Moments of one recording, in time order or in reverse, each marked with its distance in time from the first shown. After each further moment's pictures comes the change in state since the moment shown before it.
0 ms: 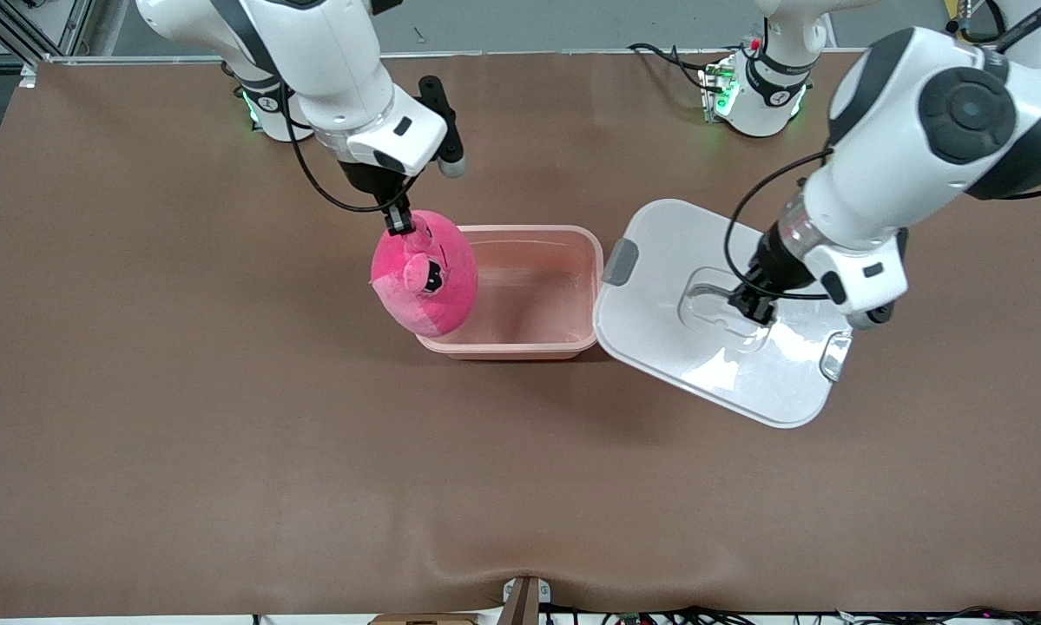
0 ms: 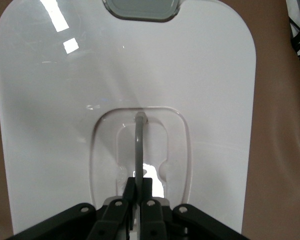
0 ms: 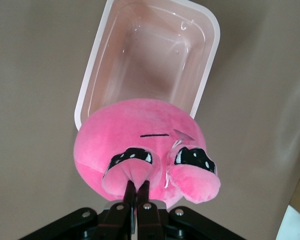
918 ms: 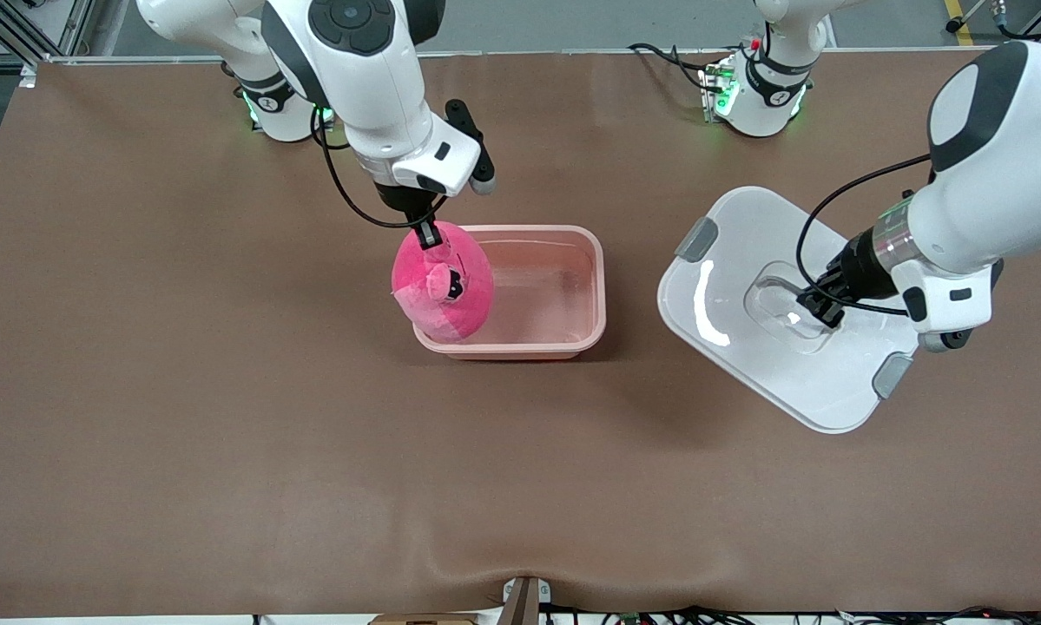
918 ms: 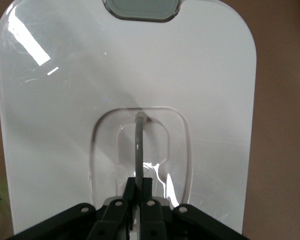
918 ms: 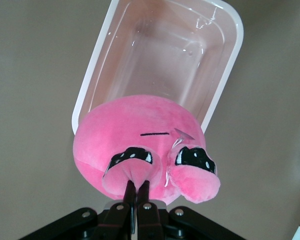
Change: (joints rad) left arm 0.128 -0.002 0.002 0.010 -0.021 -0.107 0.328; right arm 0.031 0.057 0.000 -0.022 -0.018 0.029 -0.020
